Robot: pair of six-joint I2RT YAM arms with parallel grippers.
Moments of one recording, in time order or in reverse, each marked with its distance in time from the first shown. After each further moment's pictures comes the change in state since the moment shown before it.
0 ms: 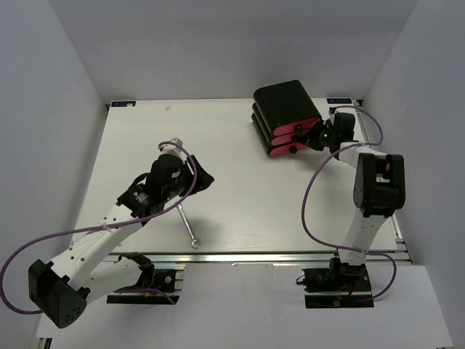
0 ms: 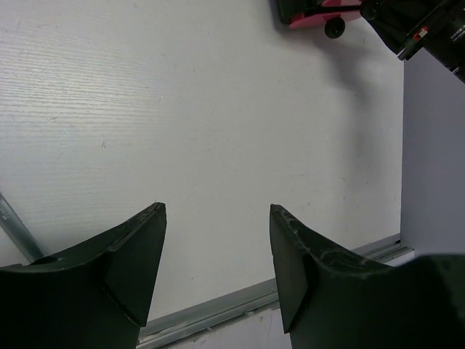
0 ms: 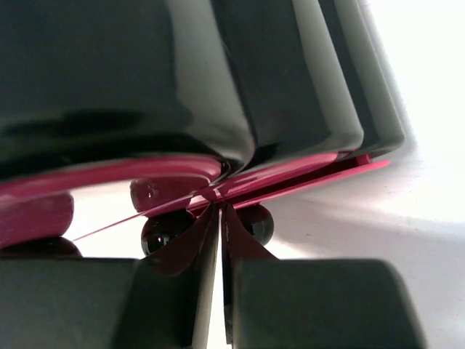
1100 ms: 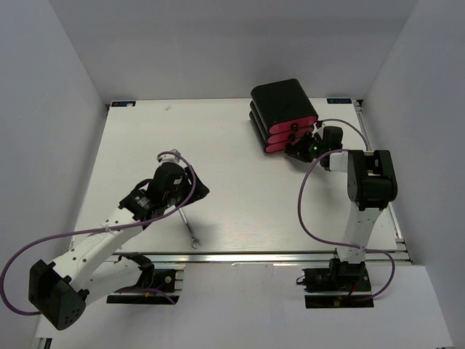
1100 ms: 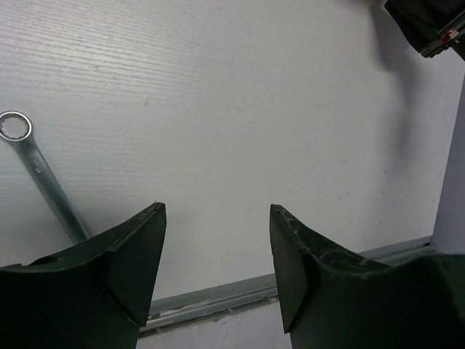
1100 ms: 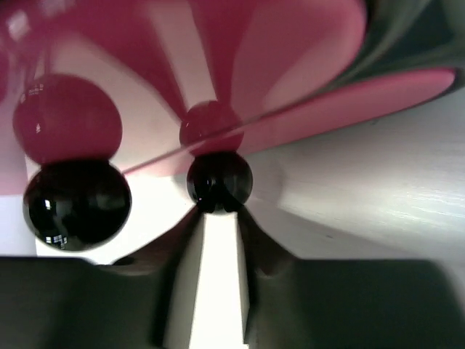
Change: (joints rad) left arm 0.000 -0.015 -0.071 -0.075 -0.024 -0.048; right arm 0.045 0.094 -0.121 0.213 -0.087 0.018
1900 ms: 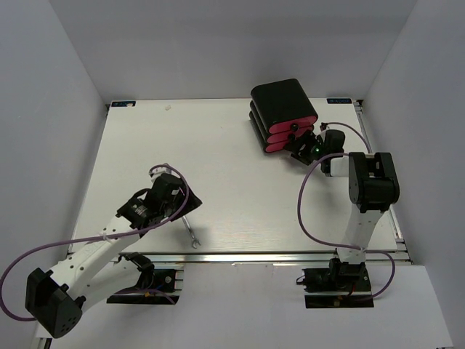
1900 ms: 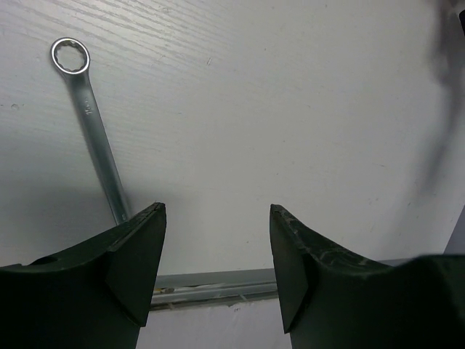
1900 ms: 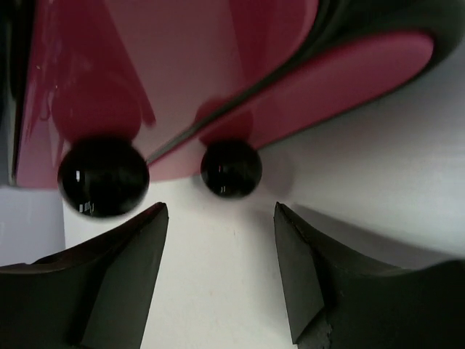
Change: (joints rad) left arm 0.000 -0.076 -0.105 -0.106 -0.045 -0.133; right arm -0.008 -0.048 -0.118 0.163 0.020 0.127
